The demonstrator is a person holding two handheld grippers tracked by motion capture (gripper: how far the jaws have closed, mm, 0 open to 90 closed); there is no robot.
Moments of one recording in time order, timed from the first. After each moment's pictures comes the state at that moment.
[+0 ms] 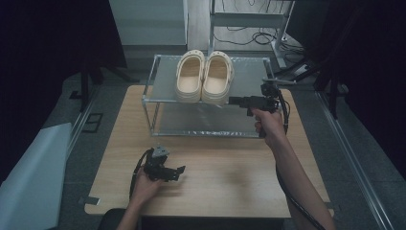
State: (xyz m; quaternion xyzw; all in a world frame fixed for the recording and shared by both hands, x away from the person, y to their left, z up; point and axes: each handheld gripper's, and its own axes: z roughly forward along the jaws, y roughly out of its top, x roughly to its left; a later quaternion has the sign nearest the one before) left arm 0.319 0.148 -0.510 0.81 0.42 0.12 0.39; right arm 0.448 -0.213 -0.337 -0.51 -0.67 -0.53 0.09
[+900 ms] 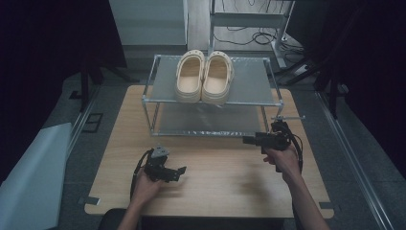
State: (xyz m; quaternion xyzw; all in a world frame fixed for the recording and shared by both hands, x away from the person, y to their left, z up) left arm 0.318 0.148 -0.512 0.80 0.42 0.11 0.41; right arm 0.384 -0.262 -0.417 -0.48 -0.74 -0.48 0.02
